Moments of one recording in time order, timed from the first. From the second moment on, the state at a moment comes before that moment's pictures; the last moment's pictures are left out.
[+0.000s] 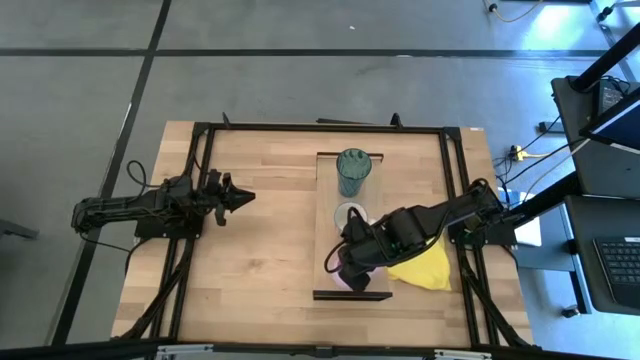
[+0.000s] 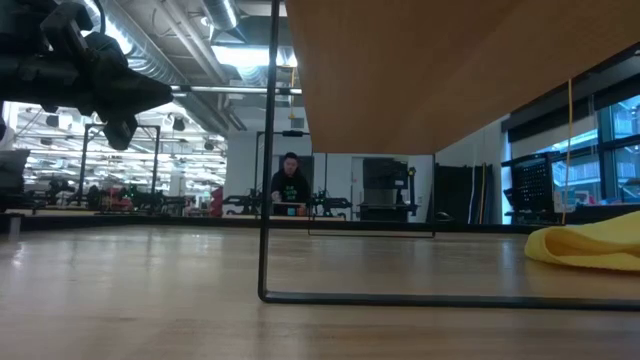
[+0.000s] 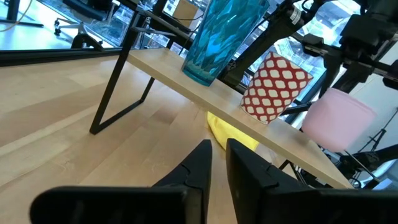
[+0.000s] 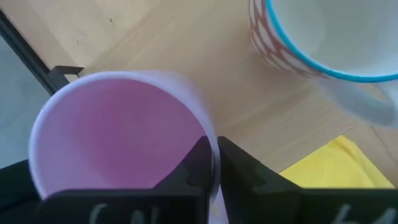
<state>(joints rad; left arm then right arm) 0.15 0.04 0.01 0.01 0.01 -0.54 0.43 1.97 2.20 -1.57 0.11 1.09</state>
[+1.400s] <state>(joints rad) 0.15 0.04 0.01 0.01 0.01 -0.54 0.41 1.94 2.22 -1.57 0.19 1.04</state>
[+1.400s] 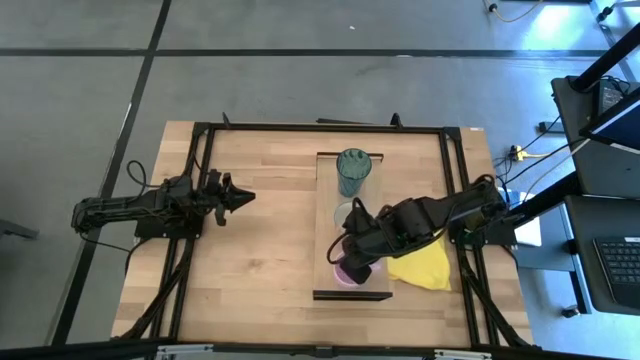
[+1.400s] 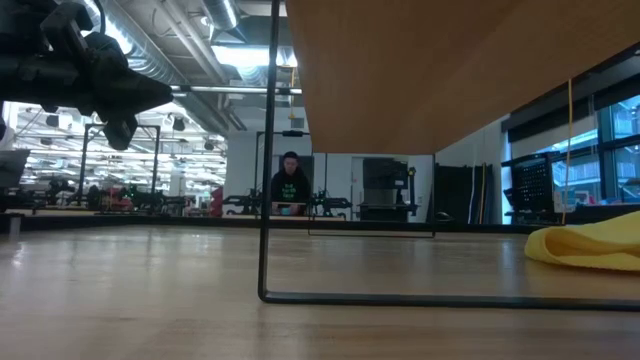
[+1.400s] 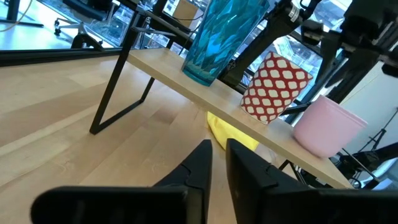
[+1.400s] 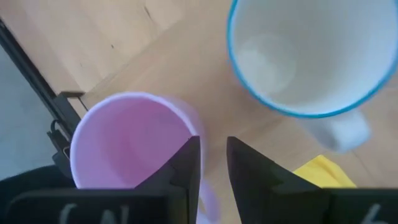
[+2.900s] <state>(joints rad) 0.15 0.04 0.01 0.01 0.01 -0.54 0.51 0.59 0.89 -0.05 0.25 0.19</state>
